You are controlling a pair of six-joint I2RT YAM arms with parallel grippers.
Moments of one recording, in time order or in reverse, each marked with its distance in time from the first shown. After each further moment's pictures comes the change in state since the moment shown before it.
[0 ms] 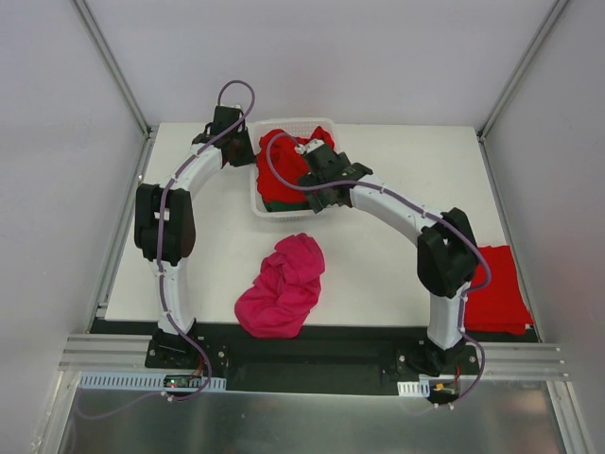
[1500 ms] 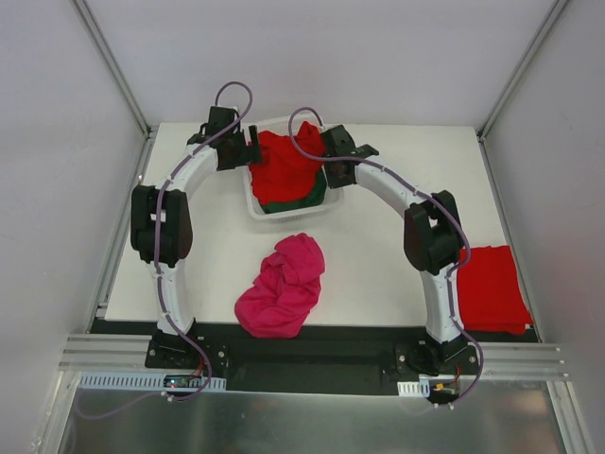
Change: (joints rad) left arm 0.020 -0.022 -0.021 -0.037 -0.006 0.065; right arm -0.175 0.259 0.226 -0.021 -0.150 0.175
